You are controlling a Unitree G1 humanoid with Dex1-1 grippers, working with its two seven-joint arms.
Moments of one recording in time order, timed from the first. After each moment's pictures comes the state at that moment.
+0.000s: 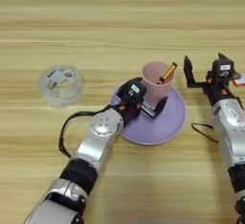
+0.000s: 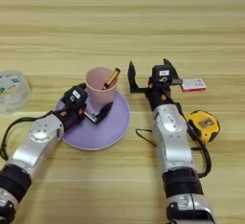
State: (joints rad) left arm -0.33 0.00 -0.25 0.56 -0.01 -0.18 -0.40; right arm -0.27 -0.08 -0.07 0.29 0.10 -0.20 0.11
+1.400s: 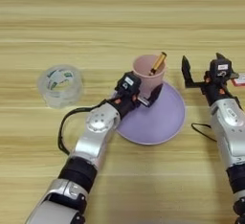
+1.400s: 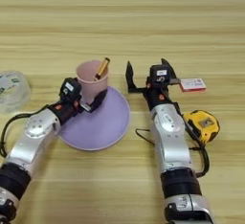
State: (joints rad) left arm -0.33 0.00 -0.15 0.48 -0.04 -0.20 -0.43; right arm -0.26 -0.06 -0.07 0.27 0.08 -0.19 0.11
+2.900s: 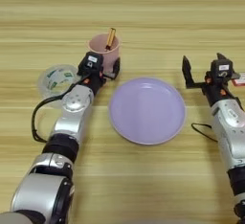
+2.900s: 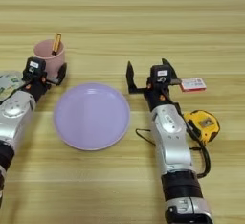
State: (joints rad) left arm -0.50 0.09 0.01 0.72 -0.03 -0.24 -0.20; right arm -0.25 -0.06 -0.07 0.23 0.08 -0.16 0.11
